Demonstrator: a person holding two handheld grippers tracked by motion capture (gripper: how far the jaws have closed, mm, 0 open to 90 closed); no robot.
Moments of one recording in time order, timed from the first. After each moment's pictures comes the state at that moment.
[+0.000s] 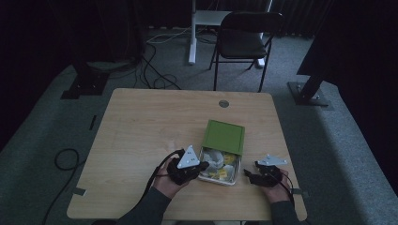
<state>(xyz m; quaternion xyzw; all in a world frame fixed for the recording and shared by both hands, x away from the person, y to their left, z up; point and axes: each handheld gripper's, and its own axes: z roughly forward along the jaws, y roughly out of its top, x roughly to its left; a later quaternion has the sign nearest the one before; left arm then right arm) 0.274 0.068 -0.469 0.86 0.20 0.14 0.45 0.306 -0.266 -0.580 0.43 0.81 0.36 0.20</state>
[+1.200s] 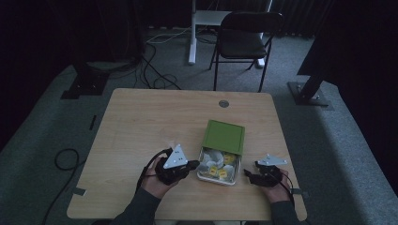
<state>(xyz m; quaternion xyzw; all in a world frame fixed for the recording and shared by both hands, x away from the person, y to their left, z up) 0.267 0.096 -0.456 0.85 0.20 0.15 0.45 0.306 -0.266 -0.580 0.43 0.81 0.36 0.20</state>
